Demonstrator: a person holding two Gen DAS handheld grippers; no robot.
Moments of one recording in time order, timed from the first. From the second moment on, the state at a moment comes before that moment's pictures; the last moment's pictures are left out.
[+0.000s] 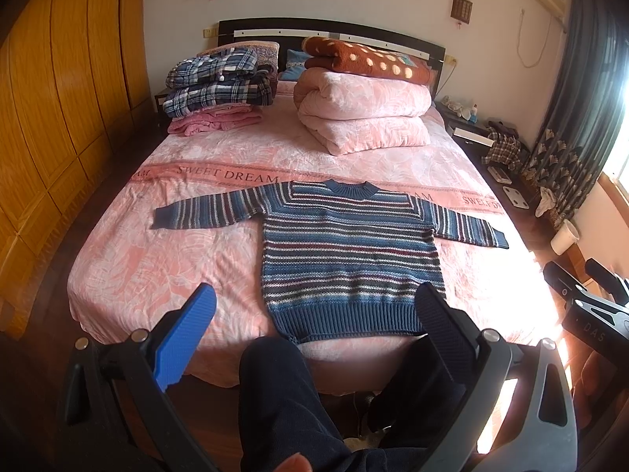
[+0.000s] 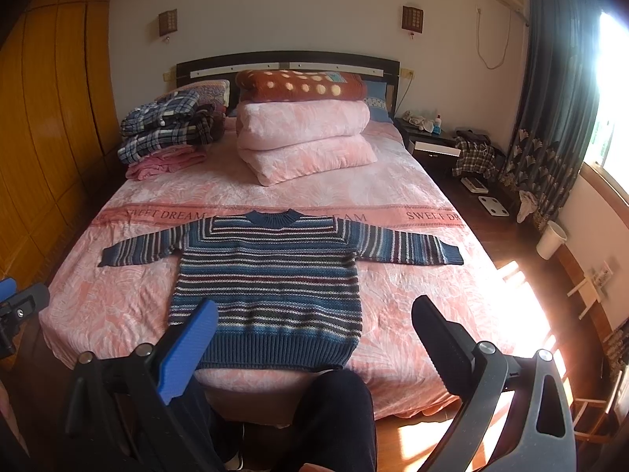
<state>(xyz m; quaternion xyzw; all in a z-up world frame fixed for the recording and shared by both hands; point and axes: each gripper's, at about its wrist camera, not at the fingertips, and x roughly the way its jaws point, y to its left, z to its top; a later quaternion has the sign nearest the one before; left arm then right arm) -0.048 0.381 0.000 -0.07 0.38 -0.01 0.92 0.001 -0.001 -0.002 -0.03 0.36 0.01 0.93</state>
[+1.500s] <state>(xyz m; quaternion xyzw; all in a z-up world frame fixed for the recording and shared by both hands) -0.024 0.371 -0.034 -0.08 0.40 -0.02 0.91 0.022 -0.015 -0.012 -0.03 0.36 0.00 0.93</state>
